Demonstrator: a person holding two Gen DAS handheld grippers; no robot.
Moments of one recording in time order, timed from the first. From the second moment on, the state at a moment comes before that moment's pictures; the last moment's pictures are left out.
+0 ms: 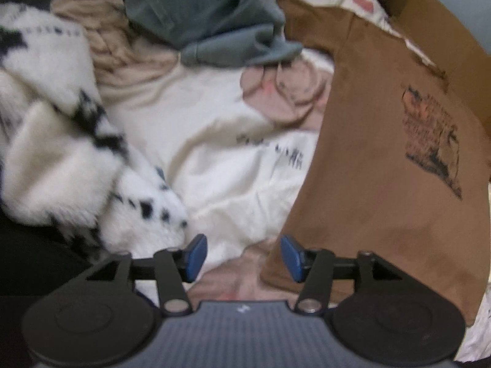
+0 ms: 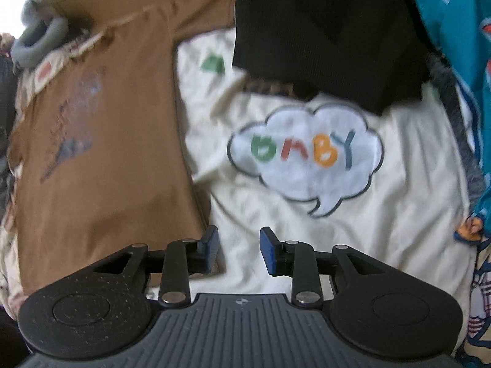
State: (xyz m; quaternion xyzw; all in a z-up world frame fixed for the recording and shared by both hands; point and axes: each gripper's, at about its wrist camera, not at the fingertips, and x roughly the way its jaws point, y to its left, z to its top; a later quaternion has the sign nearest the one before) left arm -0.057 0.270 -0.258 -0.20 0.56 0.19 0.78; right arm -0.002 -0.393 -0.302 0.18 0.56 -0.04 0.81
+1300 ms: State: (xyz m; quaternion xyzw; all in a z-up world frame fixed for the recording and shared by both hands) left arm -0.050 0.303 -0.094 -0.17 0.49 0.18 0.83; right arm -0.021 -0.407 -0.148 0.21 0.42 -0.02 0.88
